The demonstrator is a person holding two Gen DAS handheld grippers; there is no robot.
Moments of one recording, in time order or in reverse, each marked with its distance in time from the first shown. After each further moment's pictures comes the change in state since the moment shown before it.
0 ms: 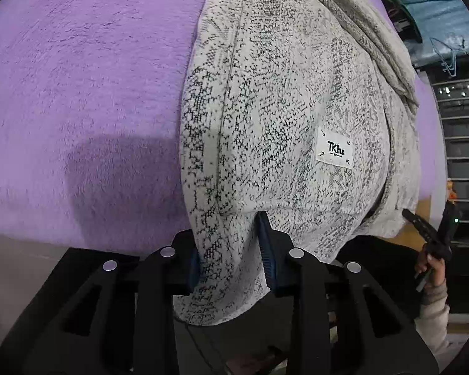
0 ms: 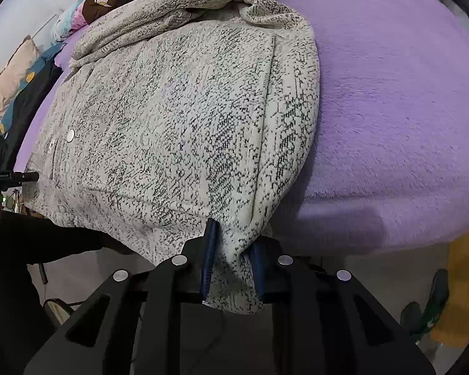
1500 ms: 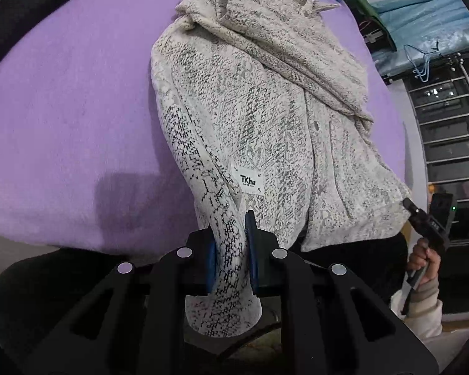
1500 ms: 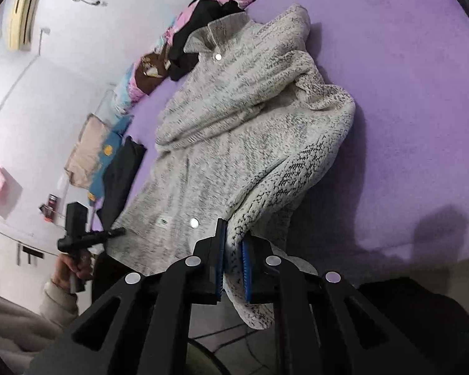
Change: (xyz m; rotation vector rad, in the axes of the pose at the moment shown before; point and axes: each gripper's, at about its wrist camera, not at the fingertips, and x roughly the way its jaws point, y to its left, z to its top) left arm -0.086 -0.071 0.011 0.041 -0.089 -0.038; right arm -0.088 -0.011 0.050 0.198 -0.158 0.472
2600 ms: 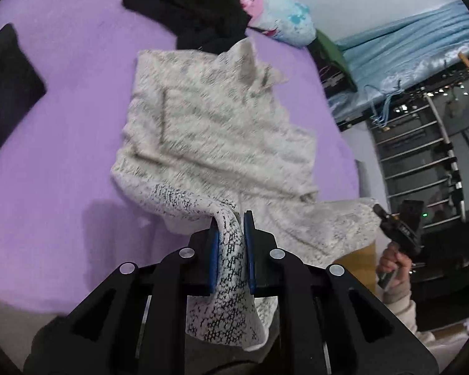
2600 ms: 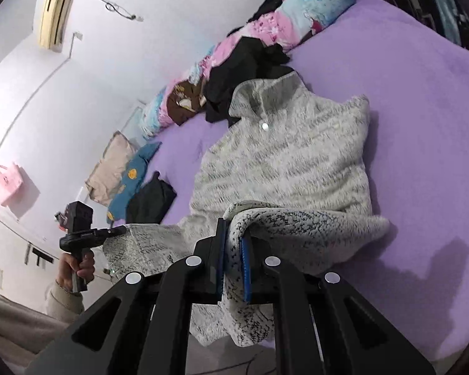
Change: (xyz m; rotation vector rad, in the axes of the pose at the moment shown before) left arm -0.092 -0.054 0.124 0.048 -0.170 -0.162; right arm -0.013 0.061 0.139 -0.118 -0.117 0.103
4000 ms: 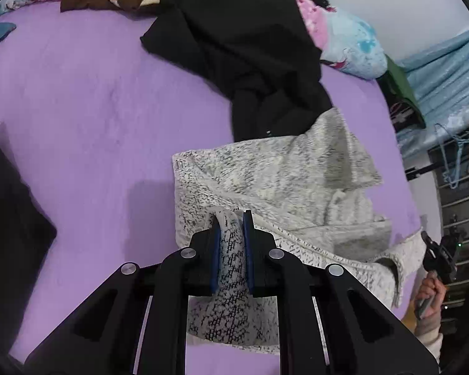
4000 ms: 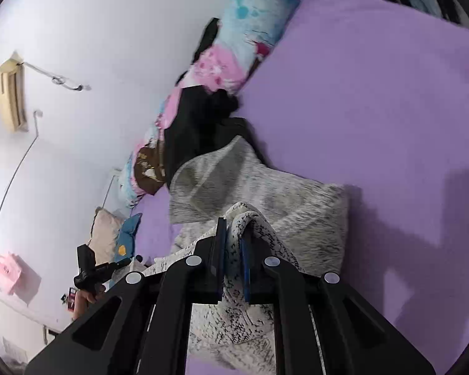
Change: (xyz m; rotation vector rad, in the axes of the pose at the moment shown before) left arm 0.100 0.067 0.226 -0.029 -0.029 0.295; right arm 0.084 -0.145 0.143 0.282 -0.138 -0.042
